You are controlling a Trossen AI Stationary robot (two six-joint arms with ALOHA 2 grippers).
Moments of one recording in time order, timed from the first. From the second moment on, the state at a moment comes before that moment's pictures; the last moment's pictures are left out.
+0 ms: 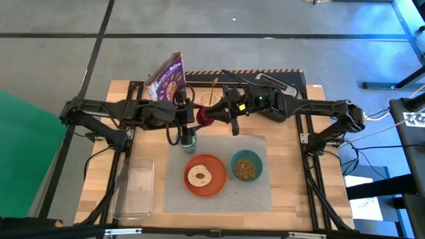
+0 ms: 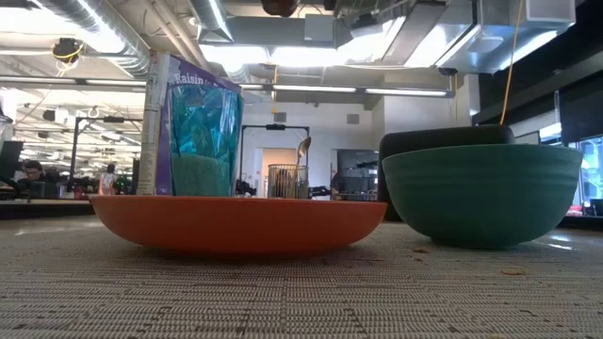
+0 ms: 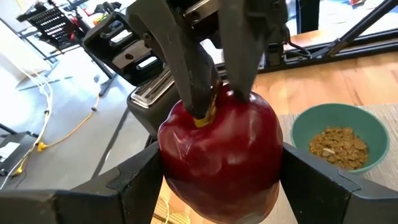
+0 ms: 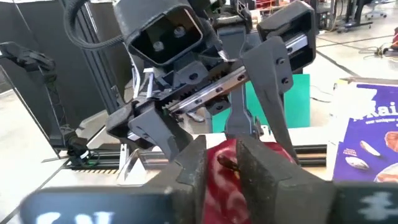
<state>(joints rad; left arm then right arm) -0.11 1.33 1.41 -0.53 -0.47 0.17 -0.12 1.52 1.36 0.09 -0.37 0.15</state>
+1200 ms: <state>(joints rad) -0.10 1.32 1.41 -0.72 -0.45 0.01 -0.16 1.50 1.36 0.05 -0.32 0.12</state>
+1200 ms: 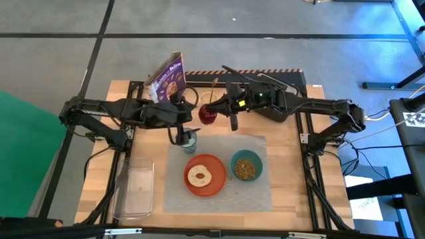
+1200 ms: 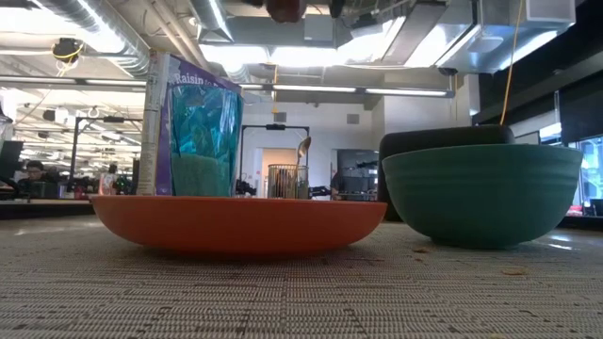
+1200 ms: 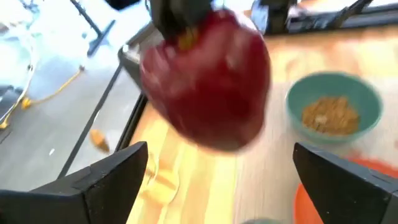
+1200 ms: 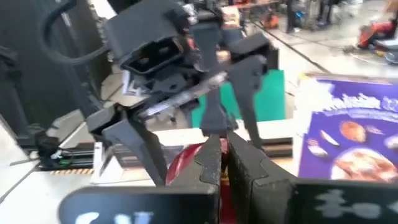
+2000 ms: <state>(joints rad) -0.05 1.16 1.41 -0.75 -0.59 -0.02 0.07 1.57 0.89 0.44 -0.18 0.20</state>
